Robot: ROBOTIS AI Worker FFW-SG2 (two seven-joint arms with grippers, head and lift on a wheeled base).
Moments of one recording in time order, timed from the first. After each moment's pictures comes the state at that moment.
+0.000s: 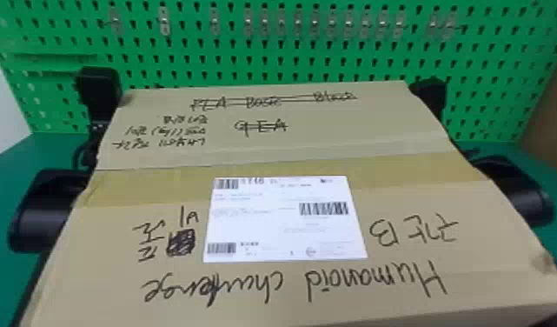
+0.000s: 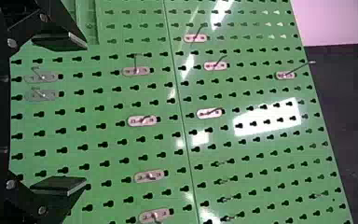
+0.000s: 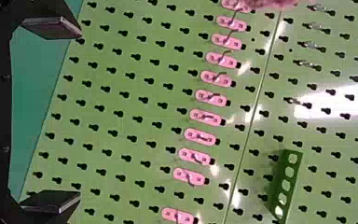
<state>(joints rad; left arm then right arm) -0.51 0.08 0.02 -1.41 -0.10 0.04 0.05 -0.68 -0.19 0.28 -1.19 -0.07 0.16 -0.03</state>
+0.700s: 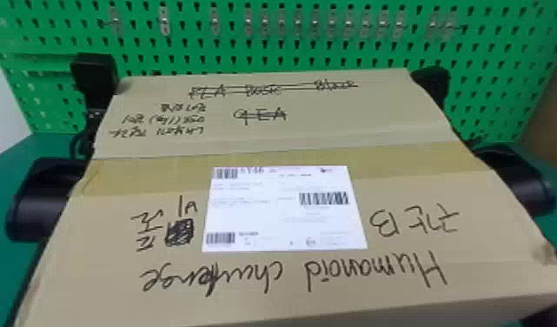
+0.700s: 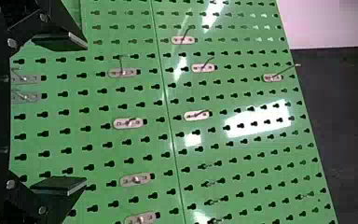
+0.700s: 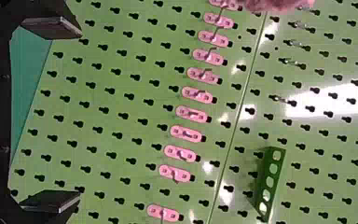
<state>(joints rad) -0.54 0.08 0.02 -1.41 -0.10 0.04 0.06 -0.71 -0.19 0.29 -1.19 -0.06 0.16 -0.03</state>
